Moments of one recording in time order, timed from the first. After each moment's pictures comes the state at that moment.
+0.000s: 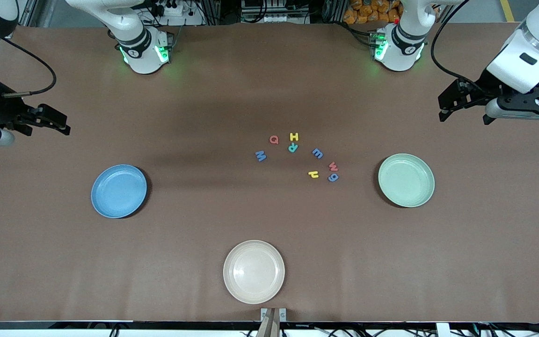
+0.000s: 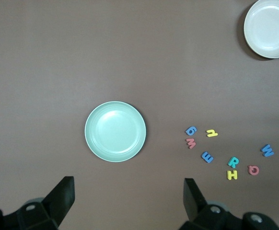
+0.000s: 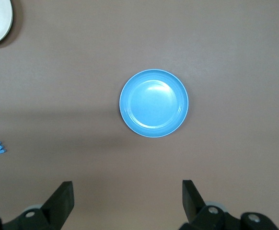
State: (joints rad) left arm -0.10 -0.04 -0.13 -1.58 -0.02 1.65 -0.15; right arm 0.09 -0.02 -0.08 -1.67 0.04 1.62 0.02
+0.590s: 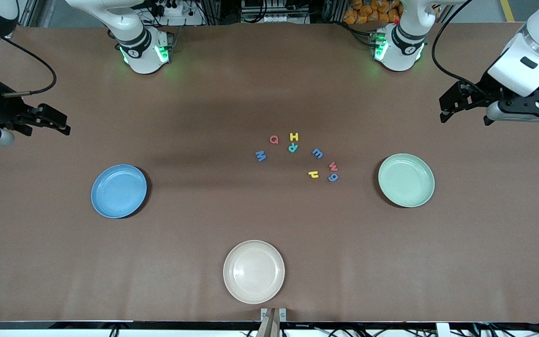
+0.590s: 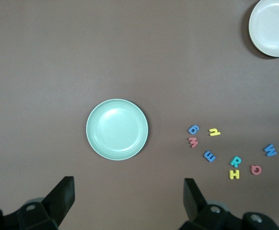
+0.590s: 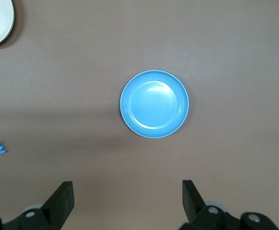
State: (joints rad) left arm -0.09 -0.04 -0.12 -1.59 -0.02 1.65 -0.15; right arm 0.09 -0.02 -0.08 -1.67 0.04 1.62 0.02
